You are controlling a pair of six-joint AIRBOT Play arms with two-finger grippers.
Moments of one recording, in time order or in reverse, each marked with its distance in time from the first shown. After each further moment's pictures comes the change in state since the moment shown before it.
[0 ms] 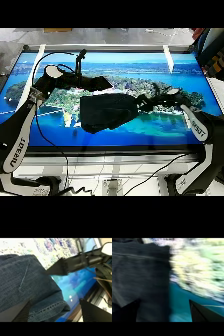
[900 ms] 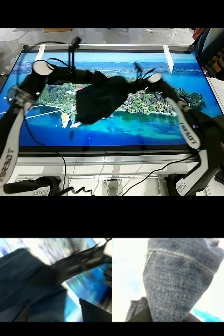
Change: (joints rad) left arm 0.003 0.175 0.006 0.062 0.102 0.153; right arm 0.166 0.093 0.322 0.013 -0.105 0.054
